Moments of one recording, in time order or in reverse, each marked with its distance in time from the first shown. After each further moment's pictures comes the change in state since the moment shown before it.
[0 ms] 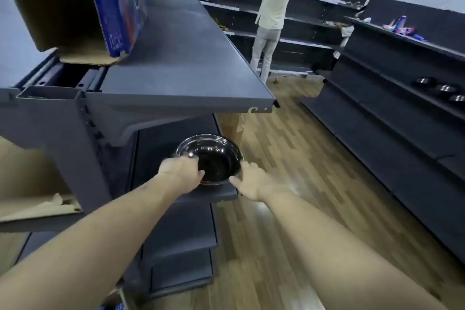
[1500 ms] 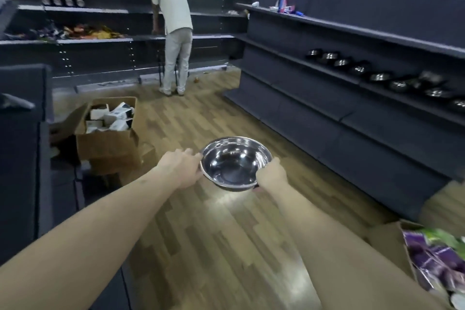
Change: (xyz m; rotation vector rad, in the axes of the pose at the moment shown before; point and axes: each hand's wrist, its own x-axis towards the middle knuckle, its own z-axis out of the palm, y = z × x) left_hand 0.191 0.418 -0.035 0.257 0.095 0.521; right_hand 0.022 0.417 -0.163 0.828 0.494 0.672
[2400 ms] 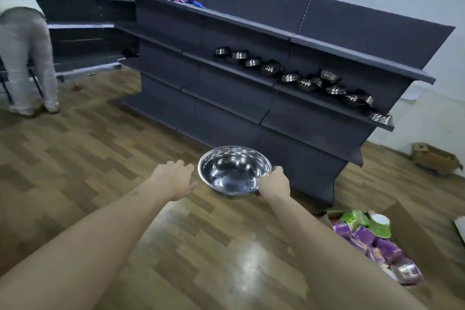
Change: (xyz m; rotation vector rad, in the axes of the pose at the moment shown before) left_hand 0.454 0.134 -0.033 0.008 -0.066 0.366; right_hand 0.359 -0.011 -0.149 0.031 0.461 0.257
